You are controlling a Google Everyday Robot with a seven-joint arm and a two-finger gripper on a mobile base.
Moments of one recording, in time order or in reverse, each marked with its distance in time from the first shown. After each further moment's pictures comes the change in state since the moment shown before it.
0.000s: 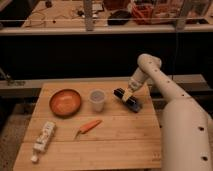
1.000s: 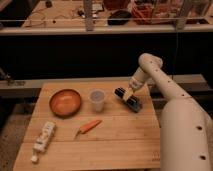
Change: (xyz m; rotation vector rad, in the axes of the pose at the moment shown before) arm 0.002 -0.006 -0.003 0.001 -0.006 0.034
